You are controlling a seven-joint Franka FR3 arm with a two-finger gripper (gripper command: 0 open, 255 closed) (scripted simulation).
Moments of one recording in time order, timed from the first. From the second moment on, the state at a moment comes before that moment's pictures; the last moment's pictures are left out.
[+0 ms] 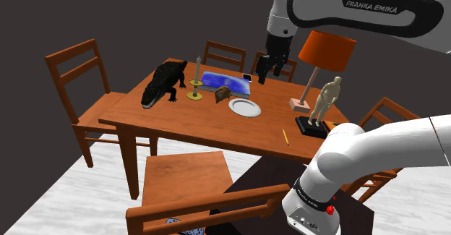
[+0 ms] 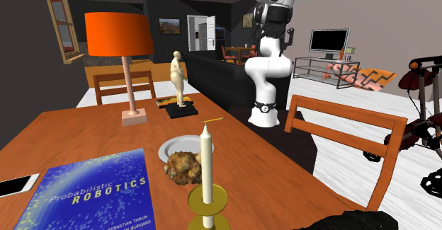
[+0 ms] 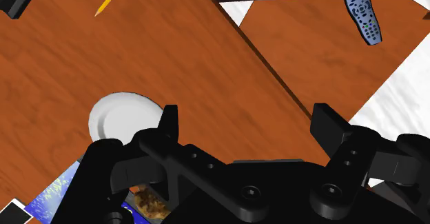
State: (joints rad) arm 0.01 -0.77 0.07 -2.35 -0.12 1.57 0.13
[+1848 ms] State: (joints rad) arm -0.15 0.15 -0.05 -1.91 -0.03 2.06 0.36
